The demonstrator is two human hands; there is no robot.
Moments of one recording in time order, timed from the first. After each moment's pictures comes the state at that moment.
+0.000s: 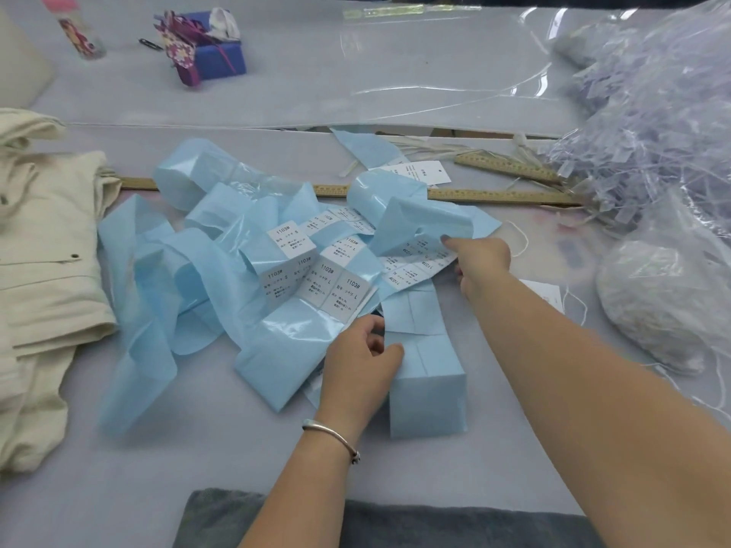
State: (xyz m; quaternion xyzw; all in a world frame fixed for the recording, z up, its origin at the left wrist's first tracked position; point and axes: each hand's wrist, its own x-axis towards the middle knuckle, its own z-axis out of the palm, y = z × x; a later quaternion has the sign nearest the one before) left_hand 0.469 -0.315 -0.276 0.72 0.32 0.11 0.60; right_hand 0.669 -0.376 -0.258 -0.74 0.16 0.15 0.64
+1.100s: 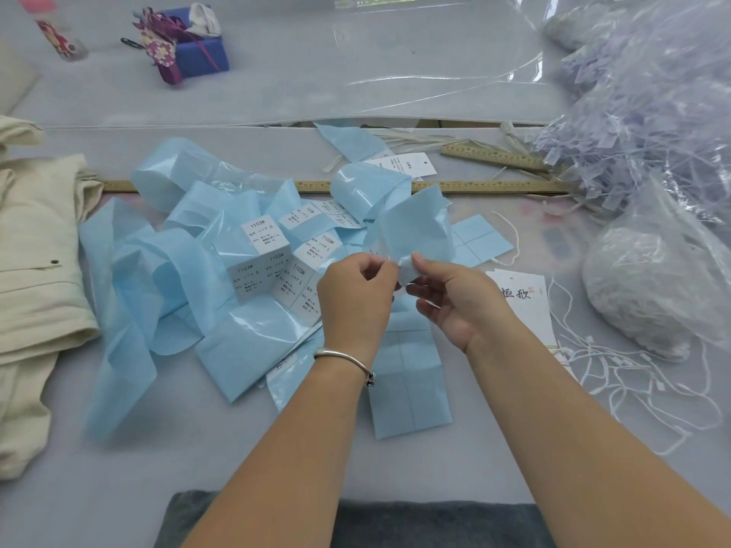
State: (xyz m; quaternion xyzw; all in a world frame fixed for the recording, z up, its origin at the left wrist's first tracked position) left_hand 0.527 -0.312 -0.238 0.72 0.33 0.24 0.56; right_hand 0.598 -0.407 -0.228 -0.61 0.09 0.35 0.71
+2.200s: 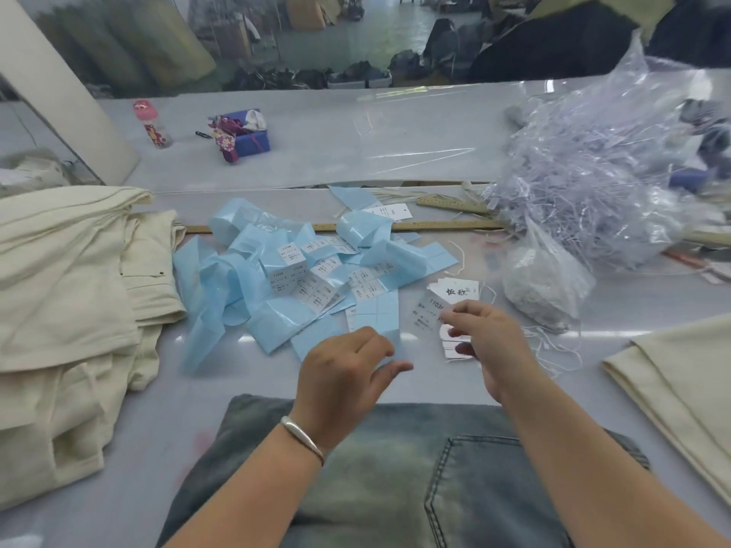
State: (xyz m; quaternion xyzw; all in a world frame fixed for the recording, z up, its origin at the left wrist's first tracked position) left_hand 0.362 -0.411 -0.170 0.92 -0.01 0.37 0.13; right_hand 0.486 -0.558 -0.140 -0.71 -0.02 0.25 0.66
